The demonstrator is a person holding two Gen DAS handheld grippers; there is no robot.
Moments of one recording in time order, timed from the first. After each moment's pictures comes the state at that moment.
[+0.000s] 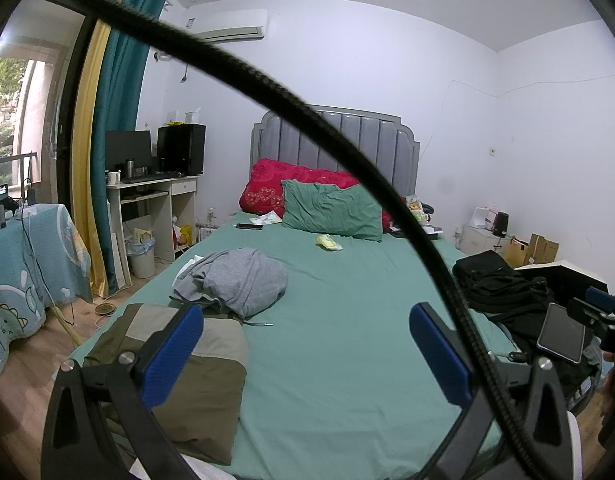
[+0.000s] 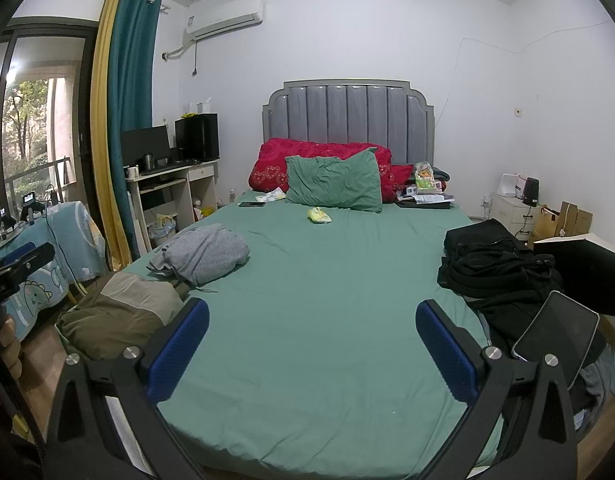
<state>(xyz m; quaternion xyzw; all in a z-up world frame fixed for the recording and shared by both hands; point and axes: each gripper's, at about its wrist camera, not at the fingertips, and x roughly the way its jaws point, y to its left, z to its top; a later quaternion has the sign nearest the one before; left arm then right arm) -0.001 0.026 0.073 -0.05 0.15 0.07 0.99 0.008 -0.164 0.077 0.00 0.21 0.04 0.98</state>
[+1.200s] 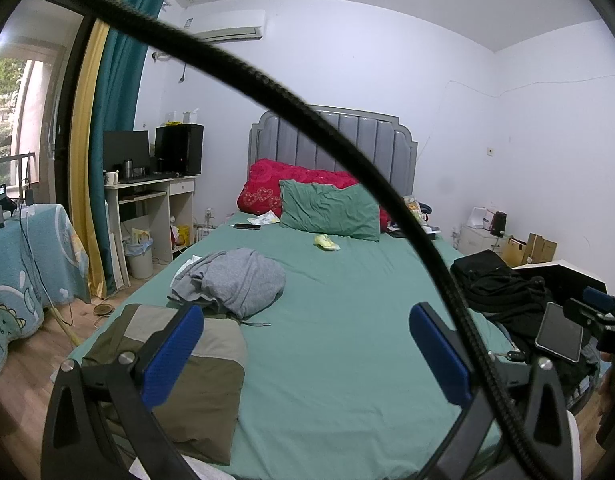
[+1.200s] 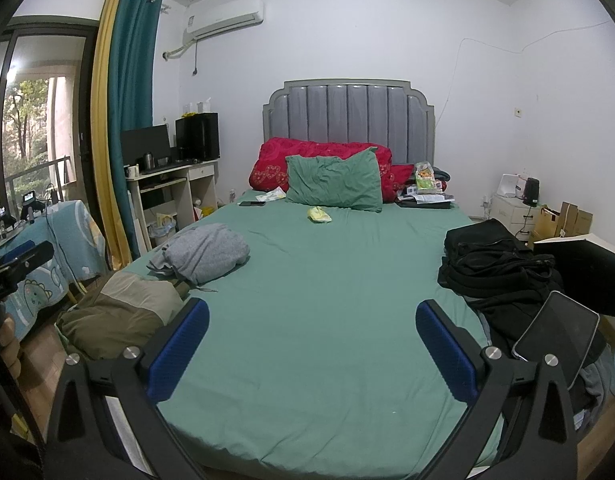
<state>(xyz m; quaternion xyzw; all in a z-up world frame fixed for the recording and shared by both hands) 0.000 0.024 0.074 -0.05 0.15 0.06 0.99 0.008 -0.165 0.077 -0.01 0.21 0.04 0.98</state>
